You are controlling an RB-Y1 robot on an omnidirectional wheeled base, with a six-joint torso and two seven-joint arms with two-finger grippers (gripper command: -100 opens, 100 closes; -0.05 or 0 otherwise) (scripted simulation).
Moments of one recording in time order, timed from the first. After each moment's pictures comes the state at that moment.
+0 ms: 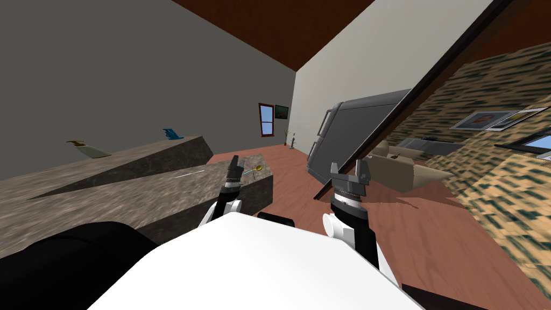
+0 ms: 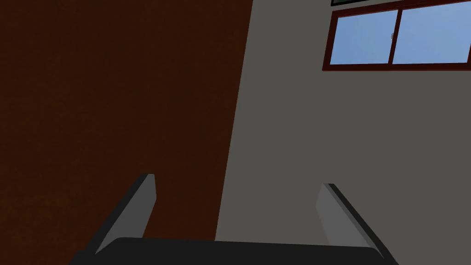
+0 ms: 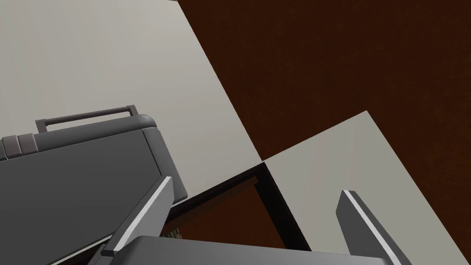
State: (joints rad) left arm 0.55 -0.05 0.05 -2.21 -0.12 -0.54 -0.04; right arm 0.47 -0.02 -0.03 -2.32 -0.01 -0.51 -0.06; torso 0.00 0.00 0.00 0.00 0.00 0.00
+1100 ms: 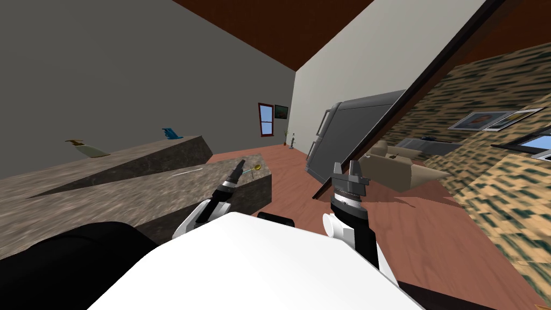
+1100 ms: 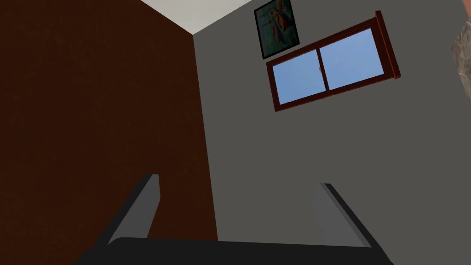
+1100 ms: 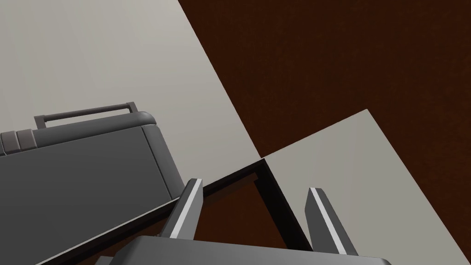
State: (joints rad) left arm 0.58 0.27 0.07 -2.20 -0.09 -0.33 -0.11; right arm 0.47 -0.02 -0.03 -2.32 -0.01 -0.51 -0.06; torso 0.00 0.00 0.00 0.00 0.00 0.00
